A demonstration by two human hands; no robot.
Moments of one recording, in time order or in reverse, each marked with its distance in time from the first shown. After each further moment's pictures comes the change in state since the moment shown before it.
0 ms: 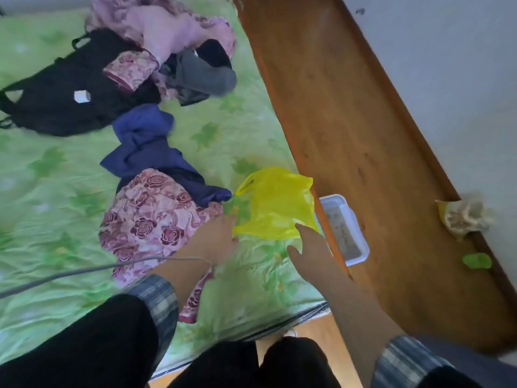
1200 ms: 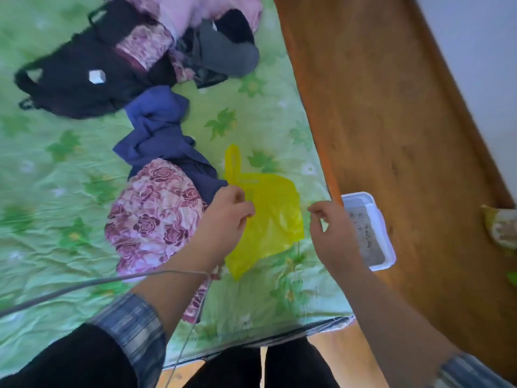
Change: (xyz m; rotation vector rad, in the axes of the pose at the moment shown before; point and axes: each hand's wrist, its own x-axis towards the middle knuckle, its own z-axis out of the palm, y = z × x) left_hand 0.029 0.011 -0.023 -0.133 0.616 0.328; right_hand 0.070 -0.003 -0.025 0.424 0.396 -0.261
